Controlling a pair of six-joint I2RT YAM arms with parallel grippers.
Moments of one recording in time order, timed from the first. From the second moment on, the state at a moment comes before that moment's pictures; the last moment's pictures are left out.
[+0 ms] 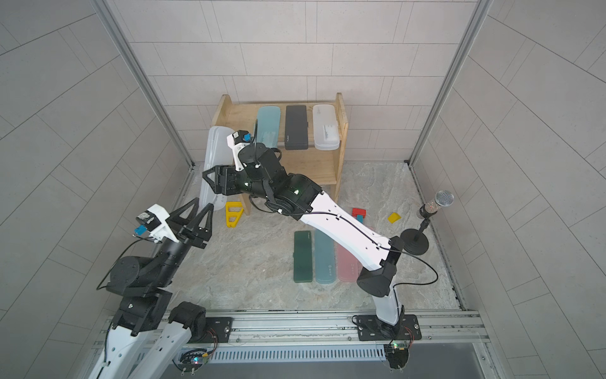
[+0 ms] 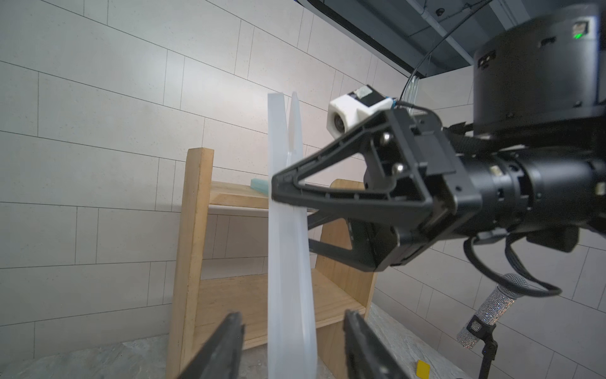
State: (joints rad) left arm -0.27 0.36 0.61 0.11 0.15 -0.24; right arm 0.97 1.89 2.26 -0.63 -0.01 0.63
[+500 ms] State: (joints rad) left arm -0.27 0.48 0.68 0.01 -0.15 -0.26; right arm 0.92 1.49 1.53 -0.89 -0.02 0.56
